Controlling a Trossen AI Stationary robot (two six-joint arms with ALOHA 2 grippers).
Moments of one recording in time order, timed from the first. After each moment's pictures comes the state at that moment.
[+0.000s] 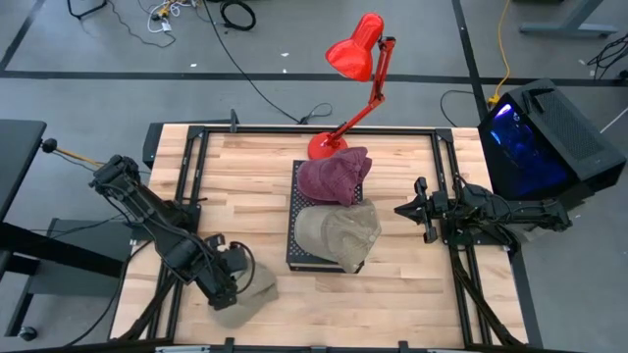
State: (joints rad) left arm -0.76 1.44 1.25 -1.12 -0.16 -1.08; right arm 0.01 0.01 0.02 0.03 -0.07 0.02
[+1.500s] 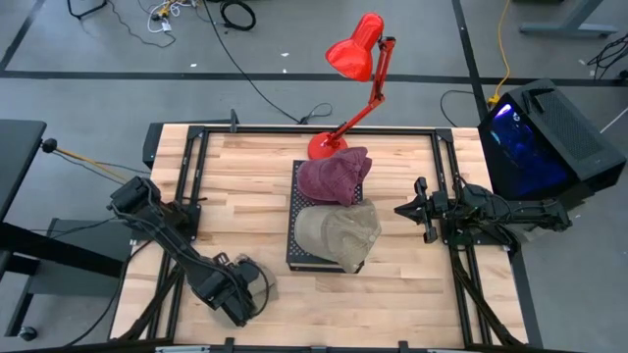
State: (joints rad) left arm -0.77 1.72 1.25 -1.03 -0.11 -1.38; right arm 0.01 0.01 0.02 0.03 -0.07 0.02
